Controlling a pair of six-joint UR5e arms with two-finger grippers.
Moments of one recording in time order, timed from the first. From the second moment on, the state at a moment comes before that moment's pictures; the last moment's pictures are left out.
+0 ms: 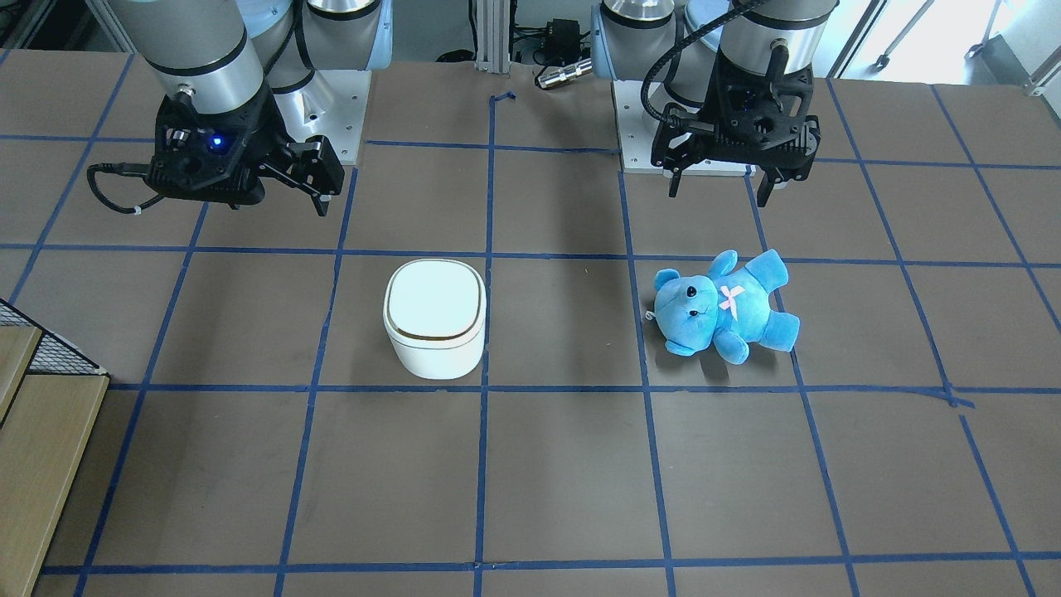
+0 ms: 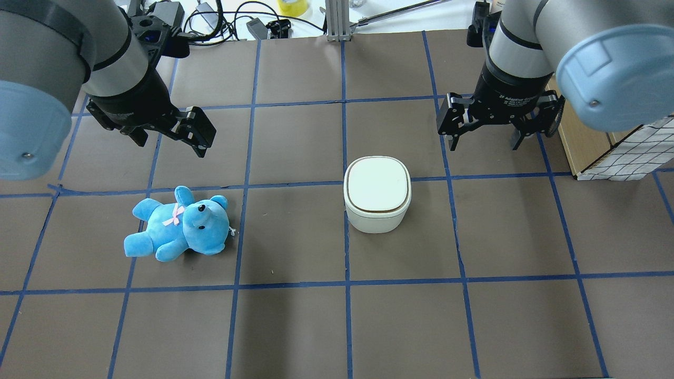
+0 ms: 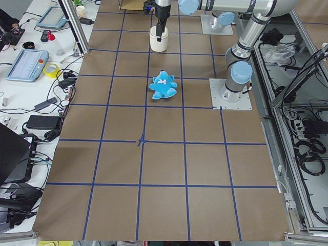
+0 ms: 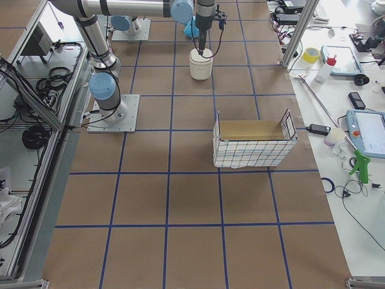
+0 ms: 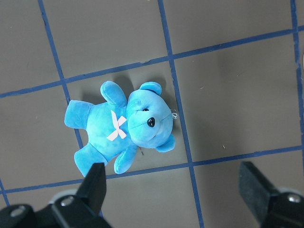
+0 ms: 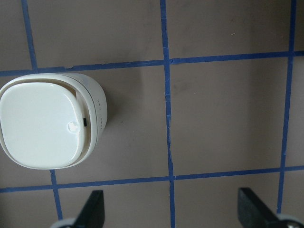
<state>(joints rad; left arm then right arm) -1.62 -1.48 -1.66 -1.51 1.67 0.15 1.63 -1.59 1.64 -1.56 -1.59 0.11</state>
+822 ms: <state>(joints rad) -1.62 -1.48 -1.66 -1.51 1.67 0.15 1.62 -1.59 1.63 -1.54 -1.58 0.09</state>
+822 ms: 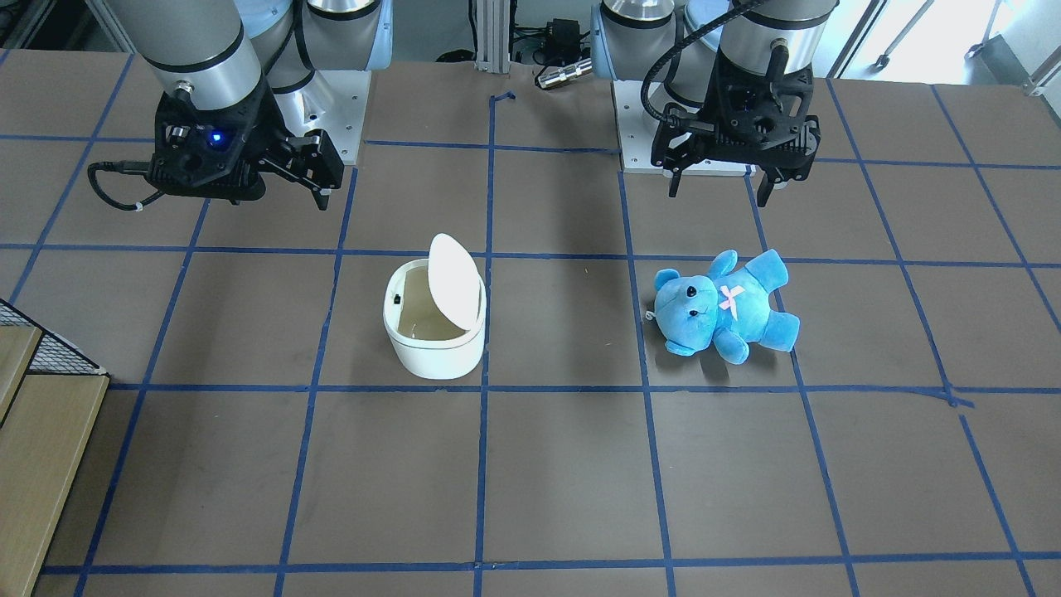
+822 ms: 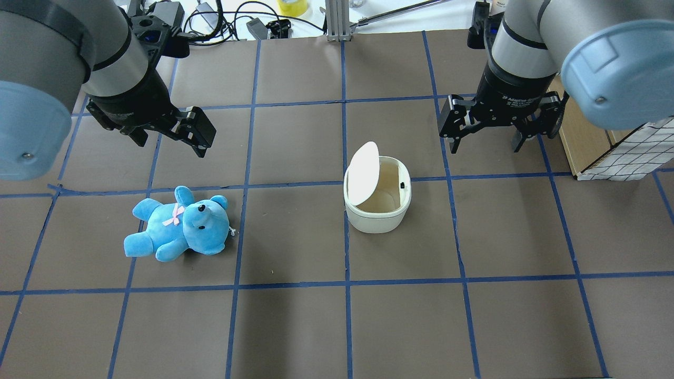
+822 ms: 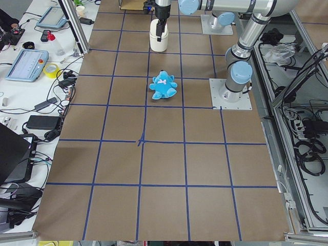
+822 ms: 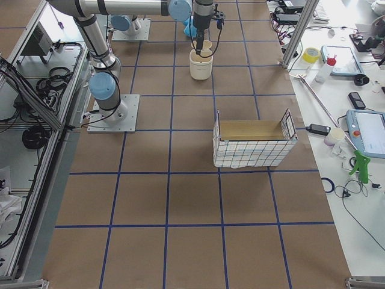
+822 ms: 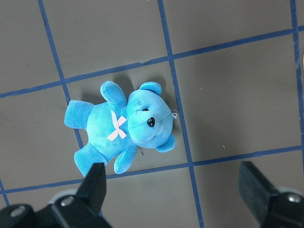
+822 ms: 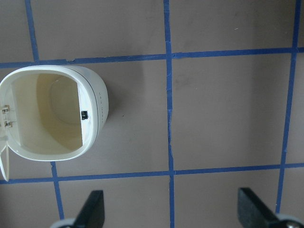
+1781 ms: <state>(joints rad) -1.62 -1.48 -1.66 -1.51 1.67 0.15 1.62 -1.59 1.63 -1.53 -1.58 0.09</state>
